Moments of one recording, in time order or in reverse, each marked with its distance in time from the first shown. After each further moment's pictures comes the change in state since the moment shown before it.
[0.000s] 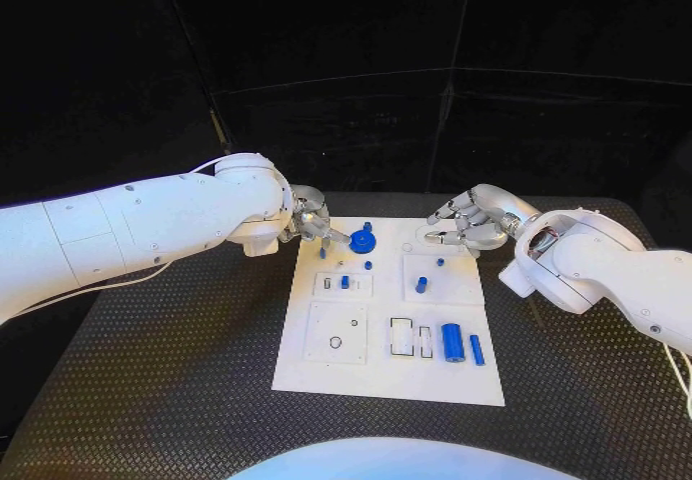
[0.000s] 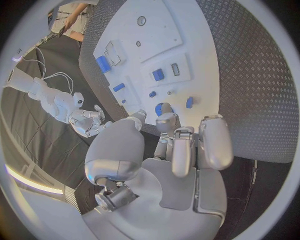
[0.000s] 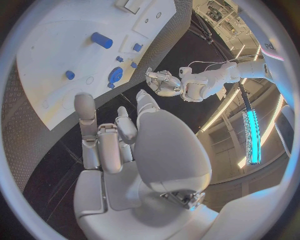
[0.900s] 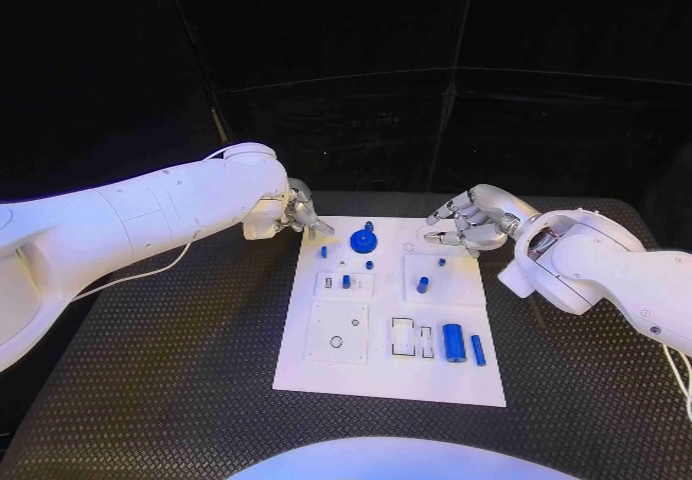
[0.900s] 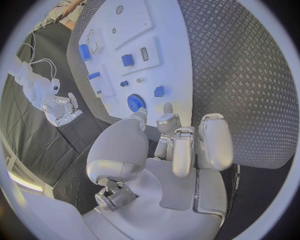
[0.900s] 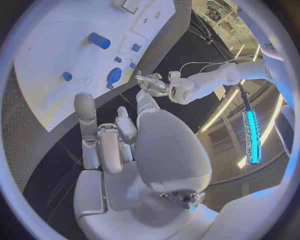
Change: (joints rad) left arm -0.016 0.164 -0.007 -0.363 0.043 0.112 0.002; left_hand 0.089 0.021 -0.100 0.006 0.000 0.008 0.015 -0.058 -0.093 -0.007 0.014 0.019 -0.005 -0.003 0.010 0.000 0.000 0.000 0.001 0.013 0.000 0.019; right arm 0.000 0.006 0.000 0.003 0.000 0.000 0.001; right_hand 0.000 0.000 0.000 0.000 0.000 0.000 0.000 0.000 0.000 0.000 0.000 0.000 0.000 0.000 0.000 0.000 0.000 0.000 0.000 0.000 0.000 0.000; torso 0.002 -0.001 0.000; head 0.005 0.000
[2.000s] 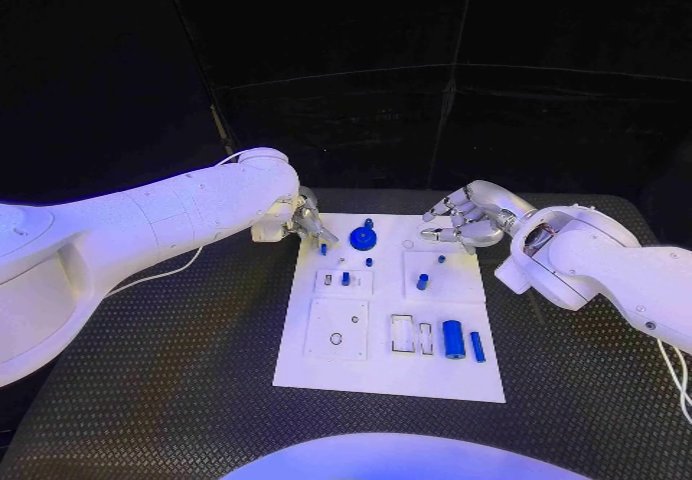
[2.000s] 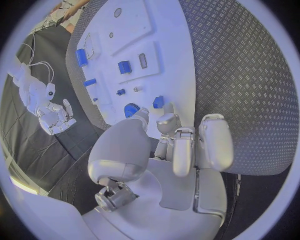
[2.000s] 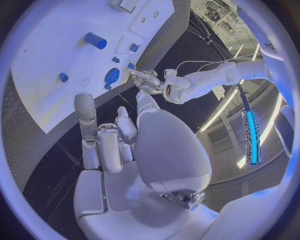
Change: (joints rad) left arm -0.029 0.076 -0.001 -0.094 -0.012 0.070 0.003; left_hand 0.046 0.022 -0.033 -0.007 0.000 0.014 0.007 -0.012 -0.041 0.000 0.000 0.004 -0.005 -0.001 0.000 0.000 0.000 0.000 0.004 0.003 0.004 0.008; right arm 0.000 0.009 0.000 -0.001 0.000 0.000 0.000; right_hand 0.000 0.000 0.000 0.000 0.000 0.000 0.000 0.000 0.000 0.000 0.000 0.000 0.000 0.000 0.000 0.000 0.000 0.000 0.000 0.000 -0.004 0.000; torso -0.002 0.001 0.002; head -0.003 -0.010
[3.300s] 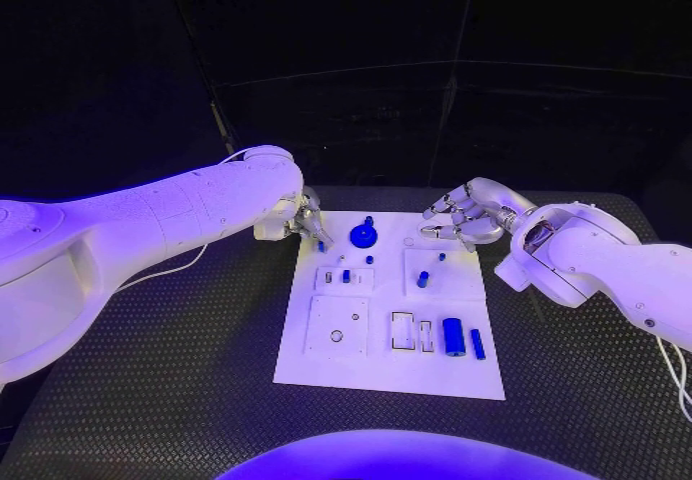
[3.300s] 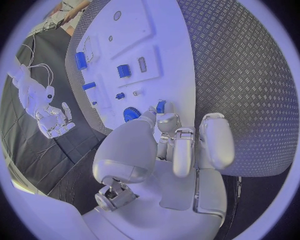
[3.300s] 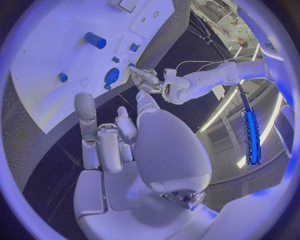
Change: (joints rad) left arm -0.004 0.020 -0.001 -0.026 -0.003 0.038 -0.001; left_hand 0.162 0.091 0.056 -0.114 0.000 0.022 -0.001 -0.005 -0.052 -0.013 0.002 0.000 -0.031 0.004 0.004 0.000 0.000 0.000 -0.010 0.010 -0.018 -0.023; right arm 0.000 0.004 0.000 -0.004 0.000 0.000 0.000; right_hand 0.000 0.000 0.000 0.000 0.000 0.000 0.000 0.000 0.000 0.000 0.000 0.000 0.000 0.000 0.000 0.000 0.000 0.000 0.000 0.000 0.000 0.000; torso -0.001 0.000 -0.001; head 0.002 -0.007
